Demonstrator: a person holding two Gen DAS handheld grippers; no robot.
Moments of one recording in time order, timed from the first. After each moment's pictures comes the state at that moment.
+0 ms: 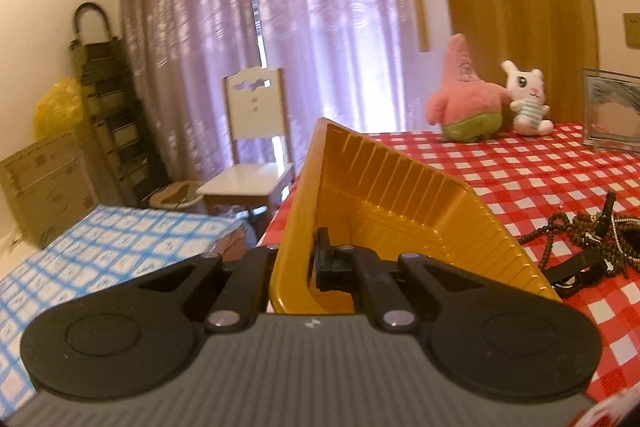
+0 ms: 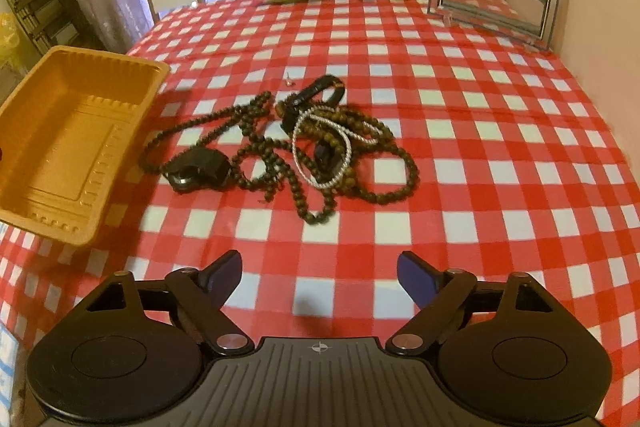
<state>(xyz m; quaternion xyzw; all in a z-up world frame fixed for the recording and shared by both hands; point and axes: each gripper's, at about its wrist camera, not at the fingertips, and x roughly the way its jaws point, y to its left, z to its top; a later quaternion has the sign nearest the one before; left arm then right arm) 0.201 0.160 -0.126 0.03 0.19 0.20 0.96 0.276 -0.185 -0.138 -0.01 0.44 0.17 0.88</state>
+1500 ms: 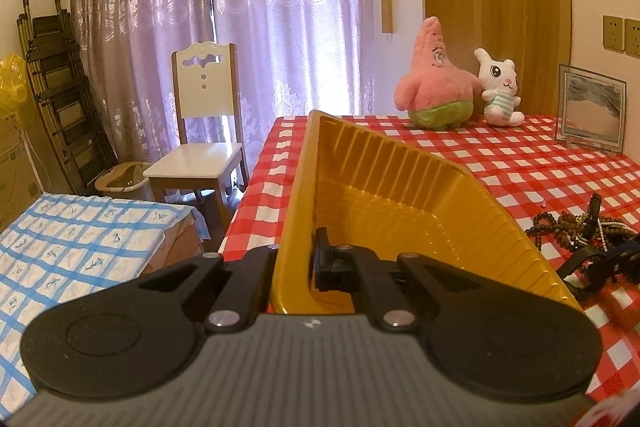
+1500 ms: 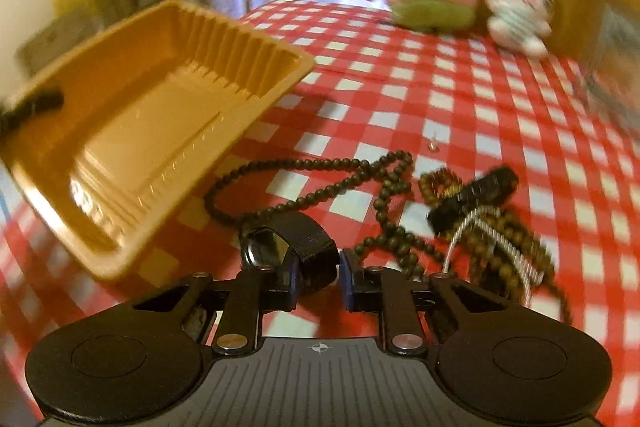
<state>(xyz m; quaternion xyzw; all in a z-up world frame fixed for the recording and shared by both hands) 0.240 0.211 -0.125 0.00 0.23 0.12 0.97 0.349 -0.092 -0.168 -0.05 0.42 0.29 0.86</state>
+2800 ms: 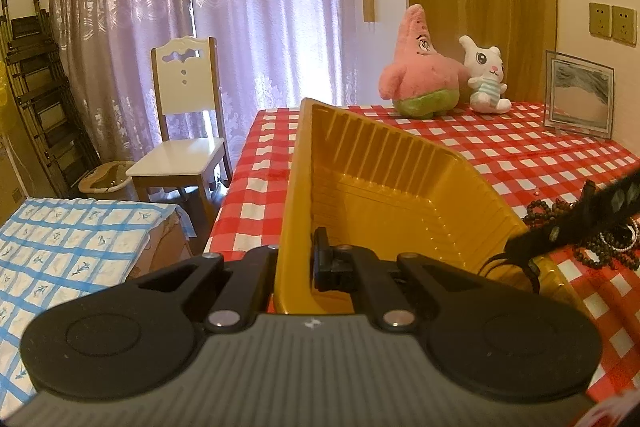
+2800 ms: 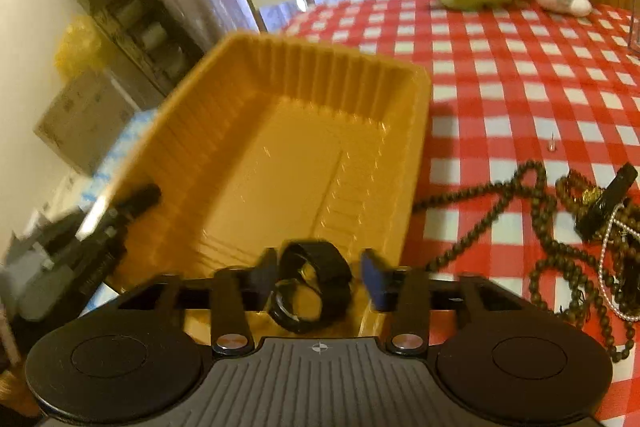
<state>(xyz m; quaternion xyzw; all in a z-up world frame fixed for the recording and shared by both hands) 0.250 0.221 -0.130 0.01 0.24 0.09 0.97 0.343 0.003 -0.134 0.06 0.44 0.32 0.84</state>
